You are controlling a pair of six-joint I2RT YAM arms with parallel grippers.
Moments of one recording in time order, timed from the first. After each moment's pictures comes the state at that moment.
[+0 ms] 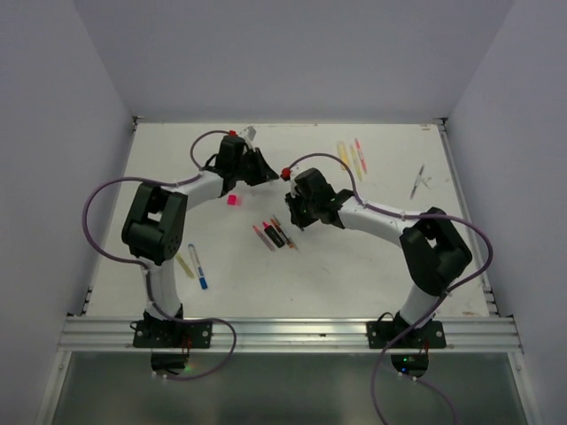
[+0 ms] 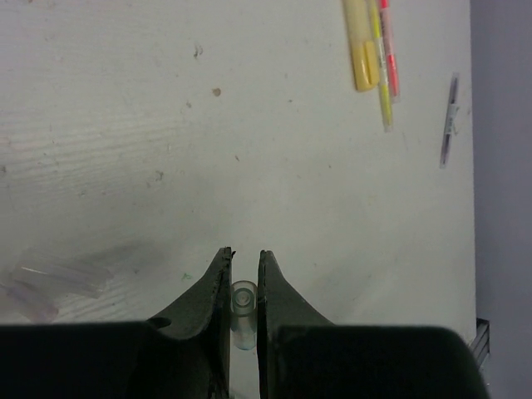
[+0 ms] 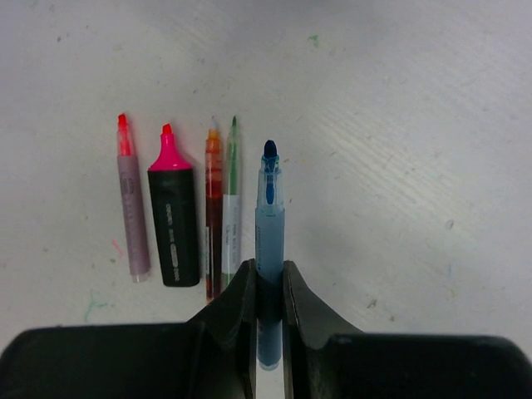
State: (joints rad) left arm -0.36 1.94 1.25 0.10 0.36 -0.67; right arm 0.71 1.73 1.13 -0.25 0.00 0.16
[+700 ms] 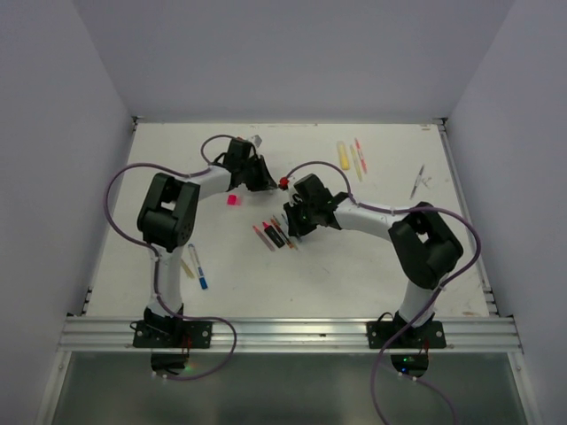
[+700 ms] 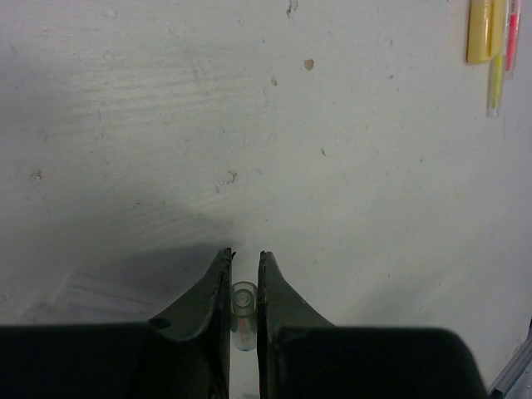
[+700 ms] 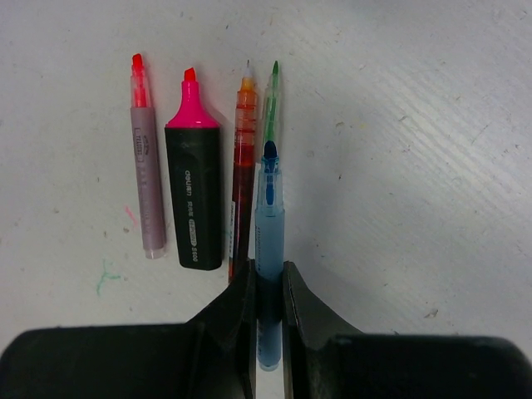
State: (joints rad) left arm -0.35 2.12 1.40 -0.07 0.34 -0.59; right arm 0.69 1.80 1.10 -0.25 -0.17 0.17
